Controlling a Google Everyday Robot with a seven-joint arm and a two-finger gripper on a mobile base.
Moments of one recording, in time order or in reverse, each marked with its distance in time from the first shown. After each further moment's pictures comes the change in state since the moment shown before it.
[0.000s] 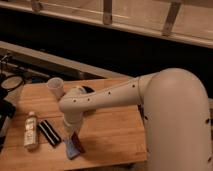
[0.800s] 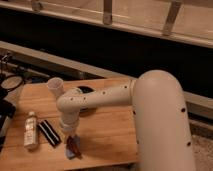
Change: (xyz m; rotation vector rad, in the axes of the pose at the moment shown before) arm -0.008 0.014 0.027 -0.095 0.057 -0.069
